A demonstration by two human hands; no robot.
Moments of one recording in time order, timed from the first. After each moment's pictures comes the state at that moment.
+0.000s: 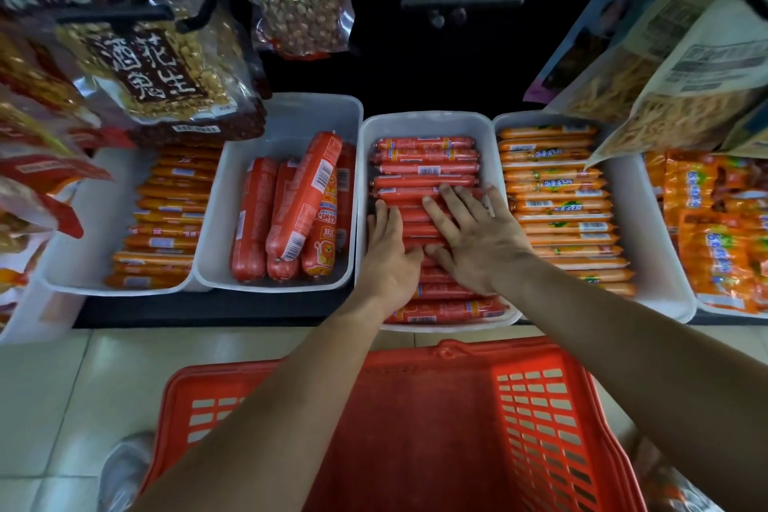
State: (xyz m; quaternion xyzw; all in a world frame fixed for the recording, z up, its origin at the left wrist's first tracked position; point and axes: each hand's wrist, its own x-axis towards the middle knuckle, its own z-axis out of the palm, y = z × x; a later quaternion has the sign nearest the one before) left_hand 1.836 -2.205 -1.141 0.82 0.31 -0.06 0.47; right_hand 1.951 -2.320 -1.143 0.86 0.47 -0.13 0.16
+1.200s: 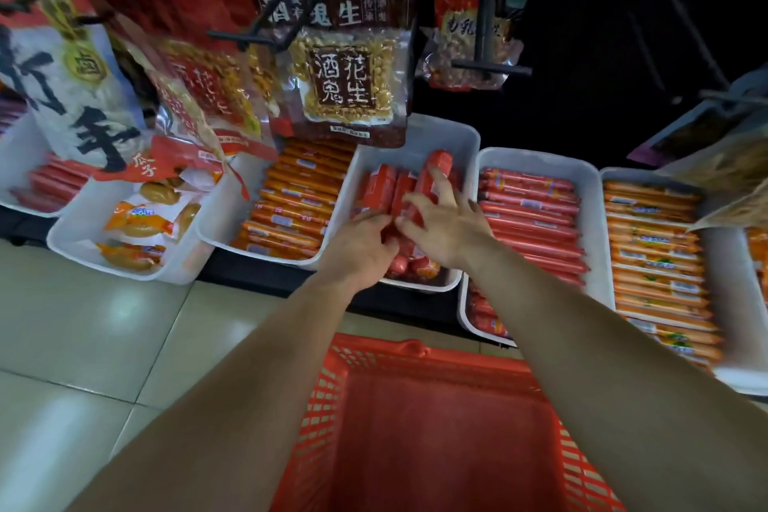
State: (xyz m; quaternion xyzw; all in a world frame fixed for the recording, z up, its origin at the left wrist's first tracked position) left_hand 1.727 -2.060 -1.099 0.88 0.34 -0.03 0.32; right_hand 1.862 -2.155 -1.088 0.86 0.46 -0.22 -0.06
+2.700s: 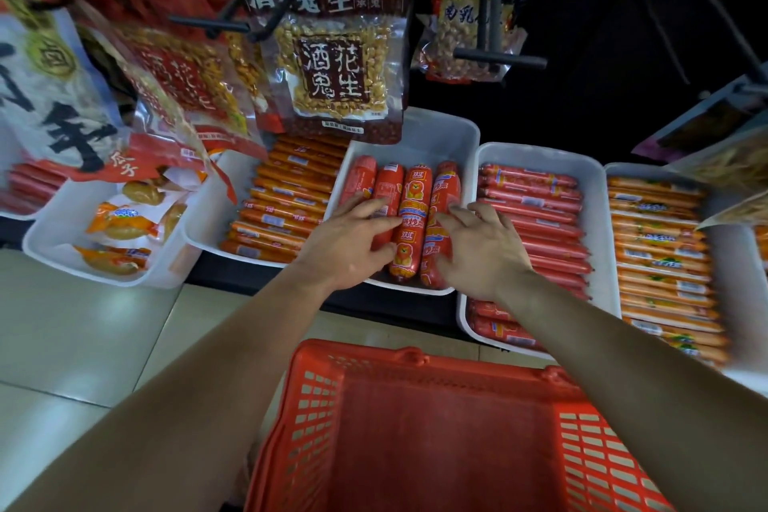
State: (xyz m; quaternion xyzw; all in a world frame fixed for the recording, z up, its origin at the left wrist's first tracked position) left_hand 1.724 -2.031 -1.112 0.96 0.20 -0.06 0.19; right_hand 1.870 -2.199 -1.093 0.86 0.48 -0.15 0.03
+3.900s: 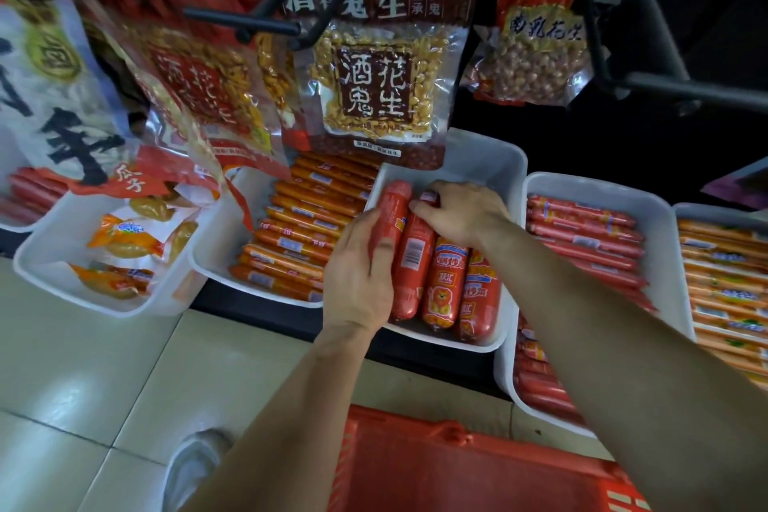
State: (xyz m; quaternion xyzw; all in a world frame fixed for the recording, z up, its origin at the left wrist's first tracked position) left_hand 1.727 -2.037 -1.140 0.79 0.39 0.25 0.40; right_hand 1.922 -2.066 -1.131 0.88 0.44 -0.17 -0.04
